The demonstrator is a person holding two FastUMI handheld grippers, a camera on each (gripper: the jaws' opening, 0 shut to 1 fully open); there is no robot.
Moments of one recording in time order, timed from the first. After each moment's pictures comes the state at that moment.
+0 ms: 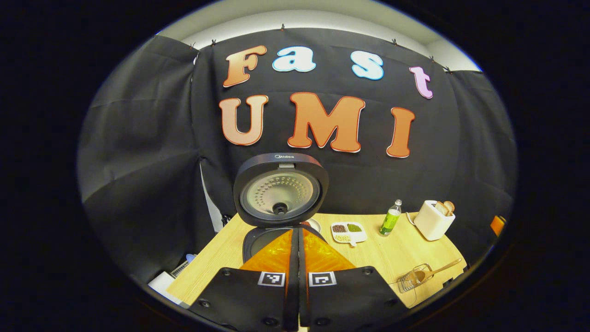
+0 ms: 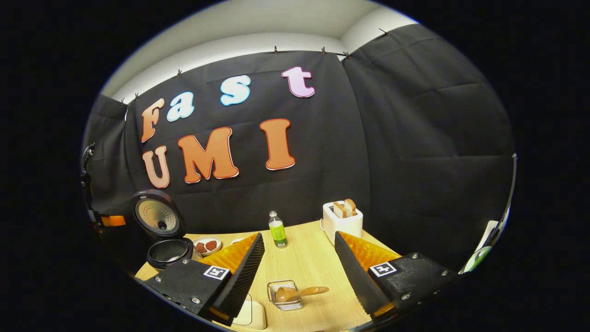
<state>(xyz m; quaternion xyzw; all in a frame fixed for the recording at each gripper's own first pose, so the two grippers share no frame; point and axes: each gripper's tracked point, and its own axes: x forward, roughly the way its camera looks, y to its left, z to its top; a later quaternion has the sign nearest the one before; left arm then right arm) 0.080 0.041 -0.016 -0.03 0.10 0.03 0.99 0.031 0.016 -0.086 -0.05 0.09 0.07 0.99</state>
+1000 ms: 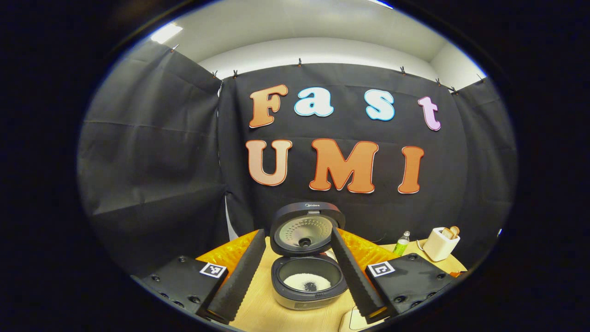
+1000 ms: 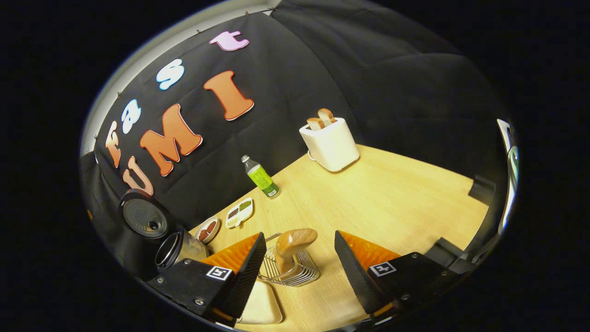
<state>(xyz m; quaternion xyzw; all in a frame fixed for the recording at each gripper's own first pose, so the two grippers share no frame) 0.025 0.084 0.059 -0.02 0.01 0.10 1.00 0.039 -0.025 -0.269 0.14 0.27 0.02 0.95</state>
